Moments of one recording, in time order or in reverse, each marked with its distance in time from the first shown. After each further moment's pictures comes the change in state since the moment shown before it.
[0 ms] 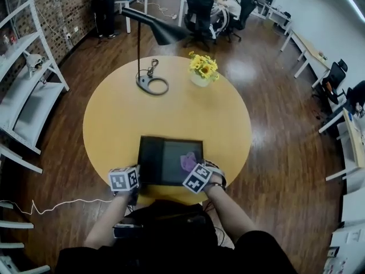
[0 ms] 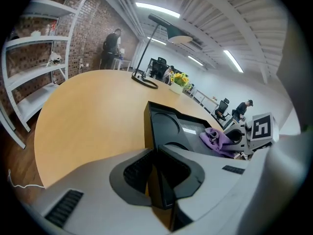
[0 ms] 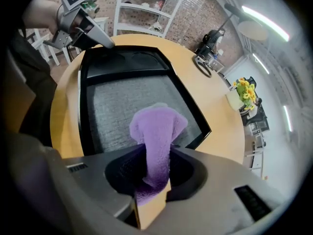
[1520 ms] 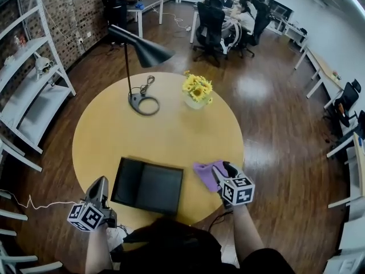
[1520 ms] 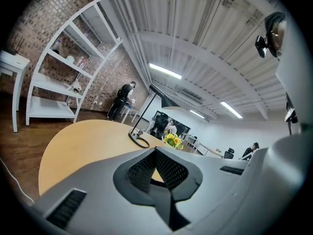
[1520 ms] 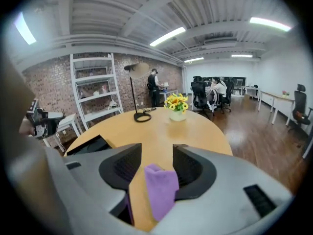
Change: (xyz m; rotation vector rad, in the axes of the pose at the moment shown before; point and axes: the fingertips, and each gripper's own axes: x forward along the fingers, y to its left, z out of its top) left arm -0.136 -0.069 0.115 -0.170 -0.665 0.007; right arm -0.061 -0.224 -0.073 0.738 -0.712 0.116
